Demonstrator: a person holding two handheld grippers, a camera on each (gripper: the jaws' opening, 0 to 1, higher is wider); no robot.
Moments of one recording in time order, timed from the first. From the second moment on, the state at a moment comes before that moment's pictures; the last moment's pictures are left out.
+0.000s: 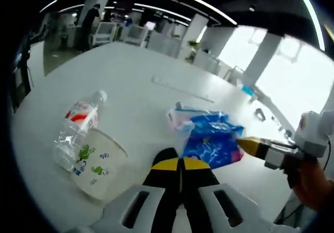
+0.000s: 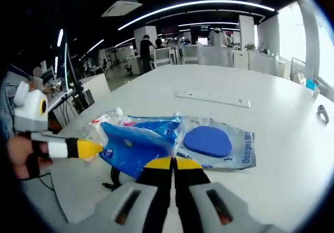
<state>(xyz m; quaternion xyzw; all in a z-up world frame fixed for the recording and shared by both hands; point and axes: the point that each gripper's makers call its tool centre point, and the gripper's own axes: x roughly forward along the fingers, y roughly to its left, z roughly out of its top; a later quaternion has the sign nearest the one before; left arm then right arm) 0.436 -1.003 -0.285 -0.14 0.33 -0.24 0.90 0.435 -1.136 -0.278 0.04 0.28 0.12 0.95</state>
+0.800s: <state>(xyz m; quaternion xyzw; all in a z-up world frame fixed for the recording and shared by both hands) 0.442 -1.089 -0.246 -0.11 0.31 -0.34 0.88 0.423 -1.217 -0.237 0.04 0.24 0.05 0.97</state>
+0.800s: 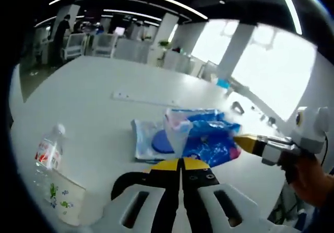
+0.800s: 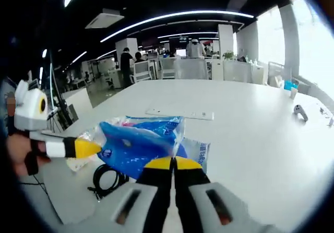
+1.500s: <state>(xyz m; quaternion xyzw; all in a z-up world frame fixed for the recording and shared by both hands) 0.460 -1.179 -0.213 -0.07 0.28 -0.41 0.87 0.426 -1.303 -0.201 0.02 0.21 -0.01 0.98</state>
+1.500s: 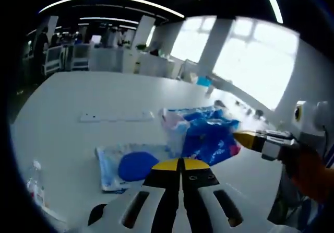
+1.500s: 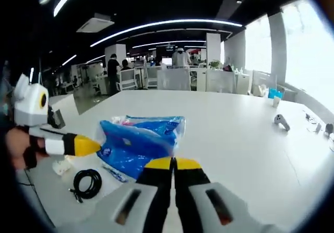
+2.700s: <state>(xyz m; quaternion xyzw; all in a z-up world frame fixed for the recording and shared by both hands) 0.458 -1.281 -0.299 -0.02 0.35 -0.41 0.84 0.430 -1.404 -0.282 0.01 0.26 -0.03 0.96</state>
